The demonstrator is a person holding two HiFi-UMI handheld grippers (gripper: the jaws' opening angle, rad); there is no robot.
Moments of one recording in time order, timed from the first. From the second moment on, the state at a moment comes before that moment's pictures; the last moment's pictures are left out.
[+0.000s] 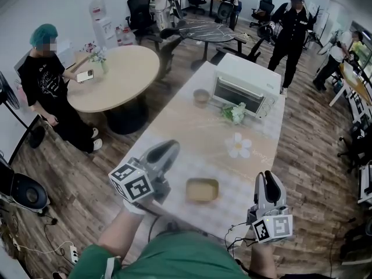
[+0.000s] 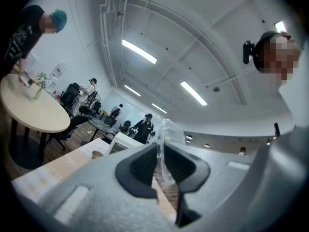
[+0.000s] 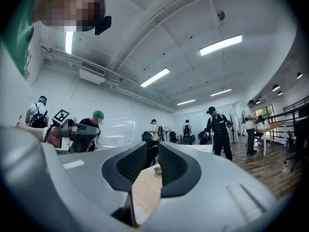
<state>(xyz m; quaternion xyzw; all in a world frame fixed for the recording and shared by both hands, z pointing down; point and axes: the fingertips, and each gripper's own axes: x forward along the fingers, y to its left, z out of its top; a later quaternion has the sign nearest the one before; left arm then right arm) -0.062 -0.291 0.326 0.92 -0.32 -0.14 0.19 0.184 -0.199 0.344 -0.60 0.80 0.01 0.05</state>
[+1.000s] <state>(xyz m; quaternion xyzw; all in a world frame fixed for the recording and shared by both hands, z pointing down) -0.044 -0.286 0.327 0.91 -0.33 -0.13 0.19 0.202 -0.201 0.353 -0.58 0.81 0.00 0.04</state>
